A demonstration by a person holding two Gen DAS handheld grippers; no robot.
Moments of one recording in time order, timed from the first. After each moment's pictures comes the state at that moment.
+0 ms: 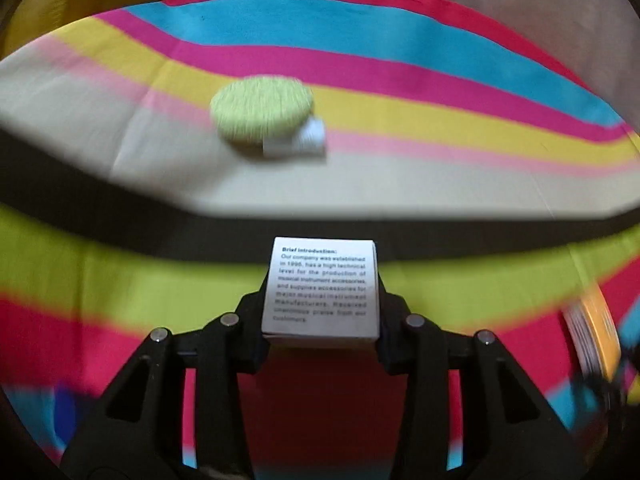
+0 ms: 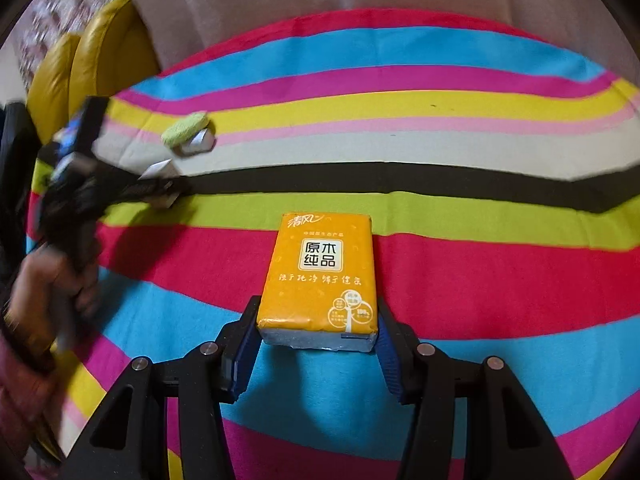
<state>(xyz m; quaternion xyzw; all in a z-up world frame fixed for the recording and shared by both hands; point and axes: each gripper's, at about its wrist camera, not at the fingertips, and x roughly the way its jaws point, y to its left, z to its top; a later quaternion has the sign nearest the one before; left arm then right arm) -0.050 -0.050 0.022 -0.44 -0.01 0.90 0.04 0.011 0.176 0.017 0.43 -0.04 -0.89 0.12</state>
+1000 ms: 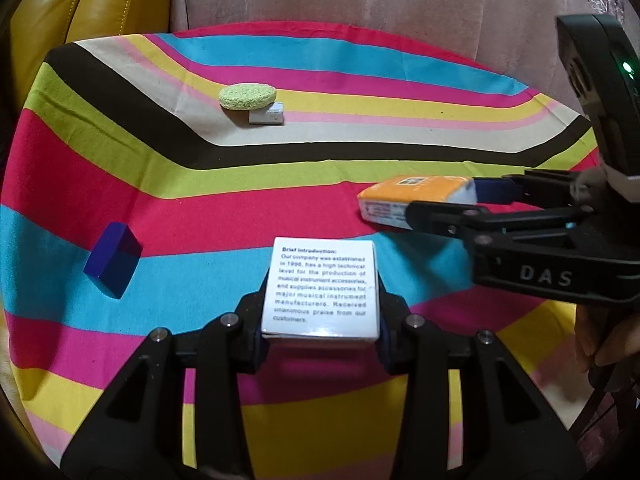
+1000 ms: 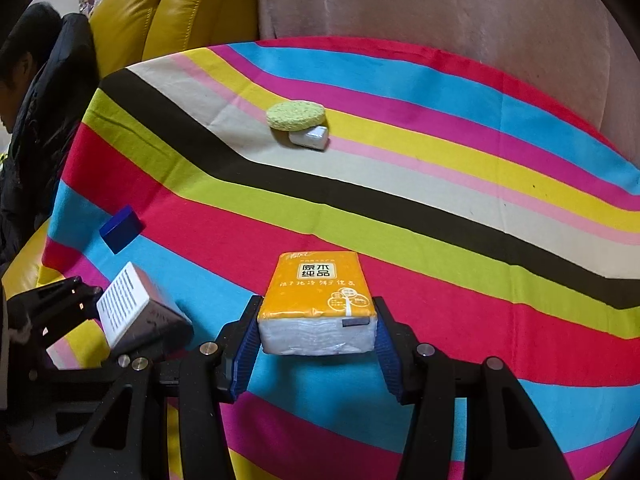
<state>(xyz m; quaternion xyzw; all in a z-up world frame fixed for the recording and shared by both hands) 0.107 -0.049 0.041 -0.37 0.00 0.92 0.13 0.023 0.056 0.051 0.41 0.06 -0.89 0.16</state>
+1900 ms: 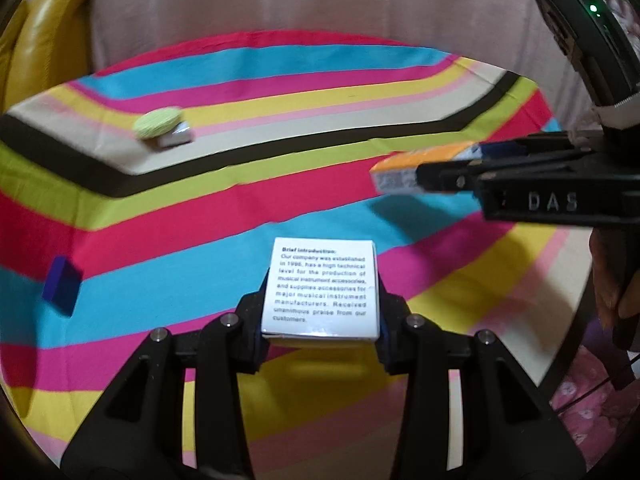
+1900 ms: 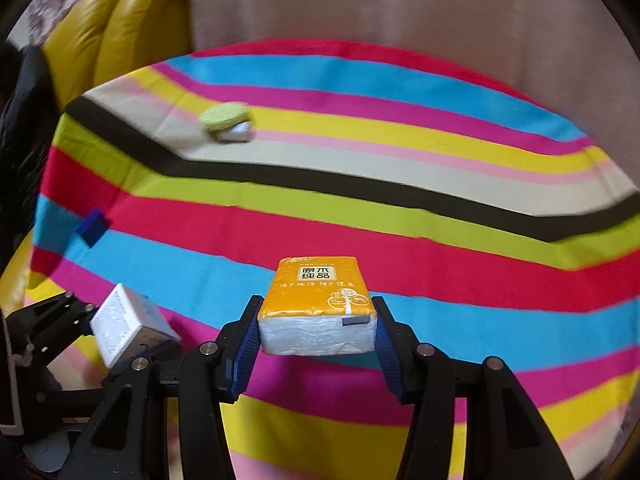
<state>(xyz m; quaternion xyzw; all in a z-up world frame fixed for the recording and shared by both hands) 0.145 0.021 0.057 -0.36 0.06 0.90 0.24 0.084 0.137 0.081 0.42 0.03 -0.91 0.03</state>
